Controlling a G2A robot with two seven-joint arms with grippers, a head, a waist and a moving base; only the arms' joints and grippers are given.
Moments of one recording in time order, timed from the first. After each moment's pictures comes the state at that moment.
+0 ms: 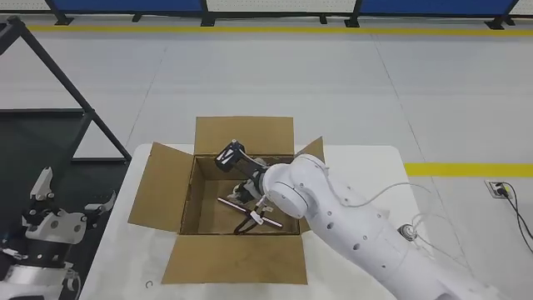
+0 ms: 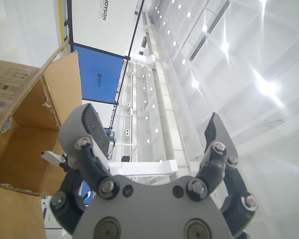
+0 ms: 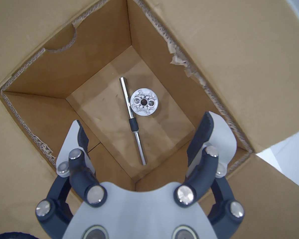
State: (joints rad) left arm 1.51 -1.20 -1.99 -2.08 -0.86 0.19 -0.22; right arm -0.22 -1.48 0.56 -1.15 -0.79 -0.10 0.94
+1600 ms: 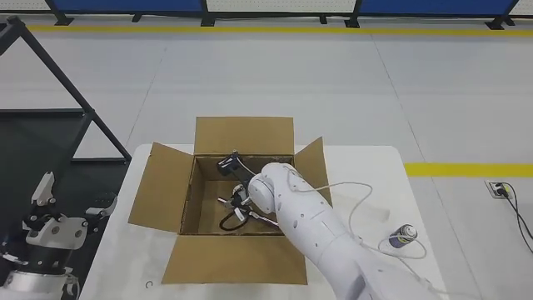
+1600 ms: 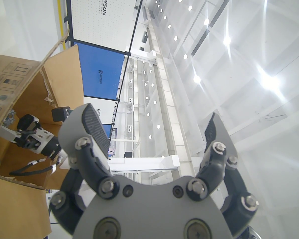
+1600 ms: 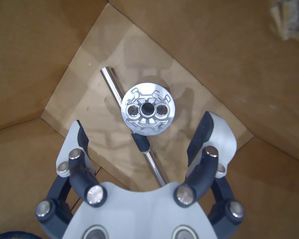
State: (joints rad) left arm 1.54 -1.20 -1.99 -2.10 -0.86 0.16 -0.24; right arm -0.07 -1.90 0.41 -0.23 -0.62 -0.16 0.71
